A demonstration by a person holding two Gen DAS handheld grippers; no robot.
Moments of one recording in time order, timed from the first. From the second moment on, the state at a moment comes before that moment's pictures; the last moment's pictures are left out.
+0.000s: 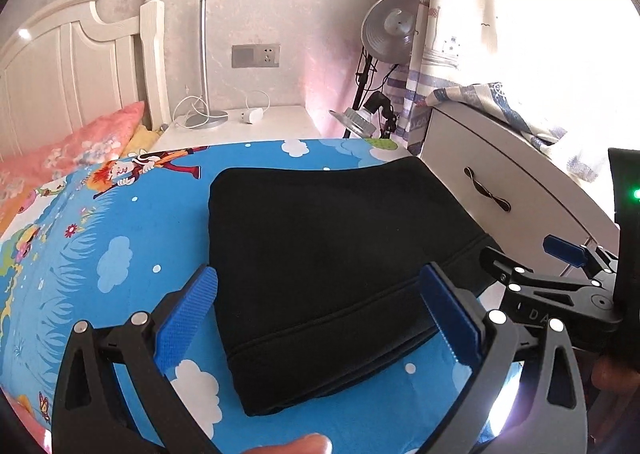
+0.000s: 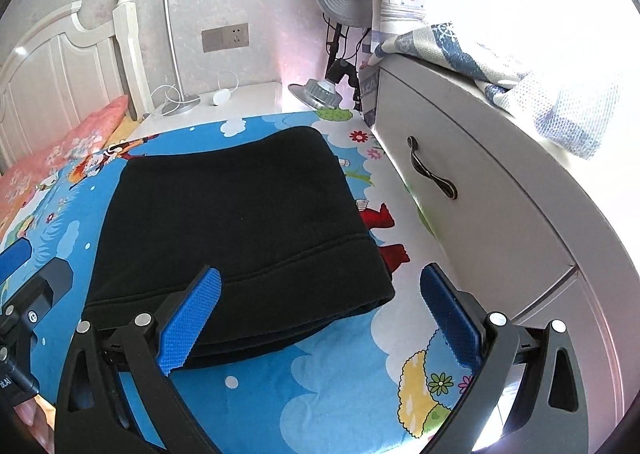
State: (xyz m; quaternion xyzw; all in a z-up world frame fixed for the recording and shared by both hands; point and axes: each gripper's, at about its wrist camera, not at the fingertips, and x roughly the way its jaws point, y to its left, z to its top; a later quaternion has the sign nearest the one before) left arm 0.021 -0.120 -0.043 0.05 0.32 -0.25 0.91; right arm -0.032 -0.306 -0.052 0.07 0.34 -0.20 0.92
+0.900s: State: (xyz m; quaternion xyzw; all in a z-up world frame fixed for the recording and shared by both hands) left arm 0.024 -0.117 -0.049 0.05 0.33 -0.25 0.91; right arm -0.032 -0.302 -0.053 0.07 0.34 -0.20 0.92
